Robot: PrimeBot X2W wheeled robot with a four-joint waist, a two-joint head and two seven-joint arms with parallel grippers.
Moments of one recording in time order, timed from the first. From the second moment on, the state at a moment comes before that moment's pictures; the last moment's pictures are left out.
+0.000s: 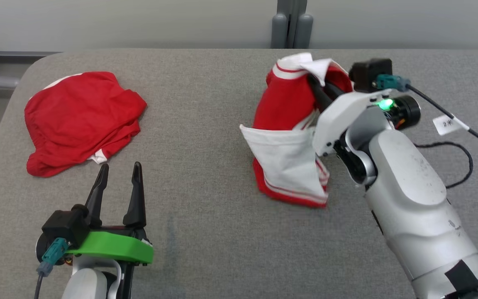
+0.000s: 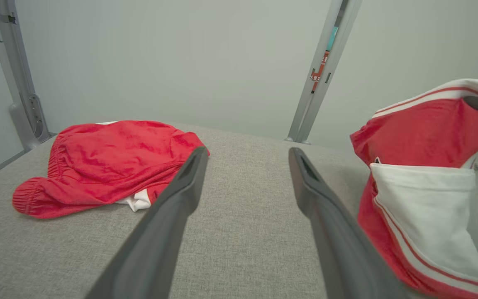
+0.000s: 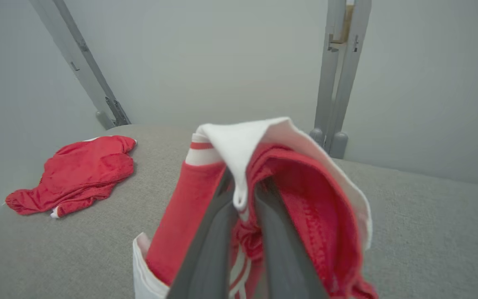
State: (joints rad) left arm -0.15 0.08 -0.10 0.24 -0.35 -0.13 -0.26; right arm -0.72 -0.05 0.25 0.59 0.29 0.13 0.11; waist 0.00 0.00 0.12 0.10
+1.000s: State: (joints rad) left arm -0.18 0.07 -0.17 0.21 -0.36 -0.13 -0.26; right arm -0.71 -0.22 0.16 0.67 0.37 0.13 0.12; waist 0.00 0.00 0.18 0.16
